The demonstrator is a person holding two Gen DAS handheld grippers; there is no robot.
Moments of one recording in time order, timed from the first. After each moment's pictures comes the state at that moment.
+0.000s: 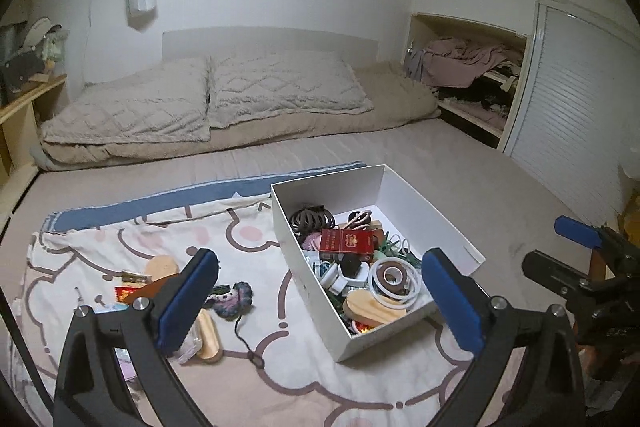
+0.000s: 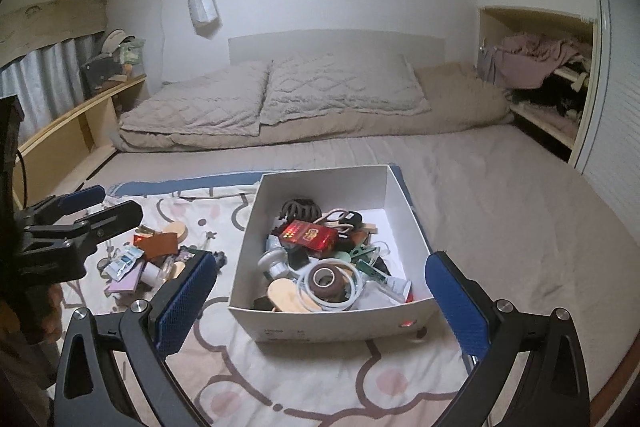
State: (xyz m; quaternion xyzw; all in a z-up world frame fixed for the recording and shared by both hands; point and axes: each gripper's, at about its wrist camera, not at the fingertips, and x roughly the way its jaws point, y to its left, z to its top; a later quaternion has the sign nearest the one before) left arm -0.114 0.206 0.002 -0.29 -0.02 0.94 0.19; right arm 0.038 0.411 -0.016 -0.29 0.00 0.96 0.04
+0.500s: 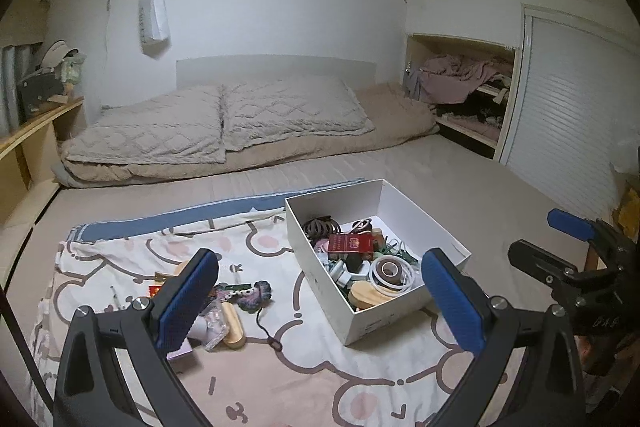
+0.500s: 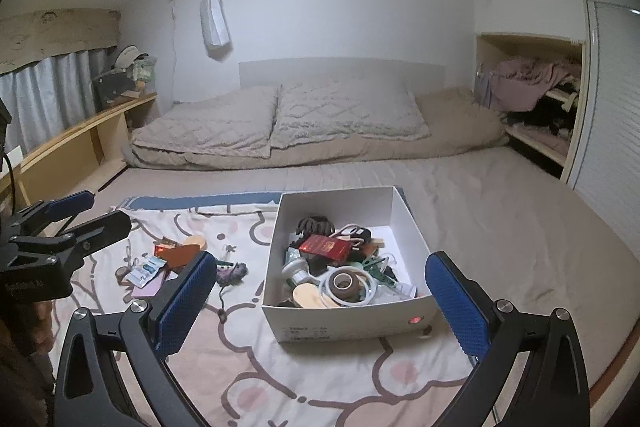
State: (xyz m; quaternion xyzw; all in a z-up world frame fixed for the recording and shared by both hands) left arm -0.049 0.176 0.030 -0.25 -0.02 0.95 0.18; right arm 0.086 0.373 0.005 -0.24 0.00 0.97 0.05
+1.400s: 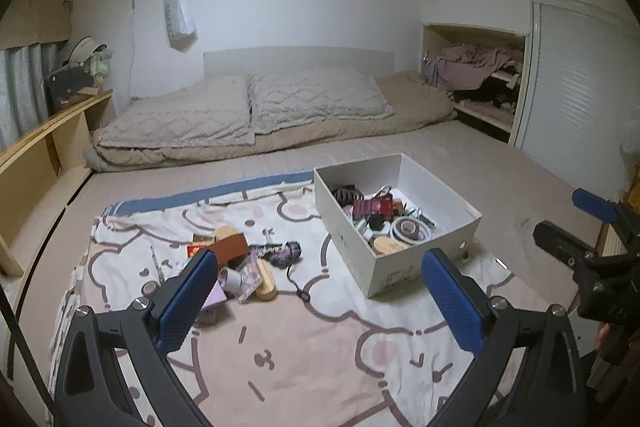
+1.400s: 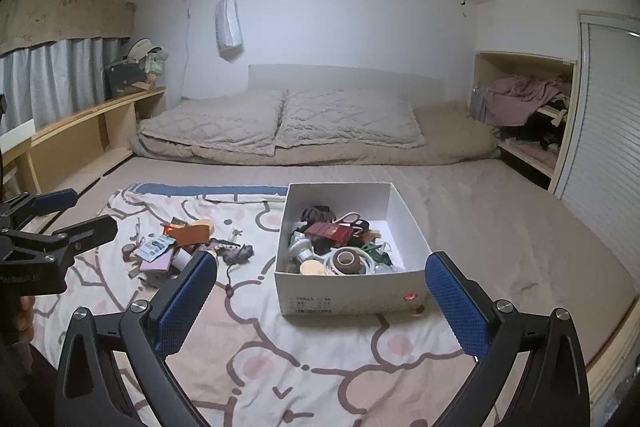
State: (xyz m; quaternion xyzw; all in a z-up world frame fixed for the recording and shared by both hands) left arm 0.018 0.151 0.010 -0.27 0.01 0.96 0.13; right arm 0.145 0.343 -0.008 -0.23 -0.04 0.97 0.06
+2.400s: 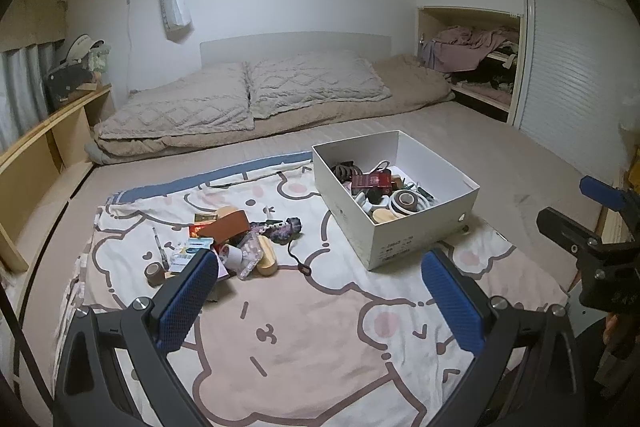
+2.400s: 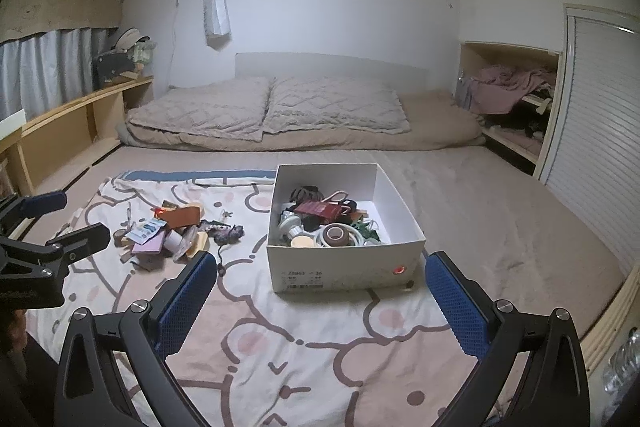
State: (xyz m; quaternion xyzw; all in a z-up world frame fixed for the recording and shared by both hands) left arm 0.039 0.155 -0.006 -0.28 0.02 0.95 0.13; right arm 0.163 0.336 -0.022 -0.25 -0.04 0.97 0.08
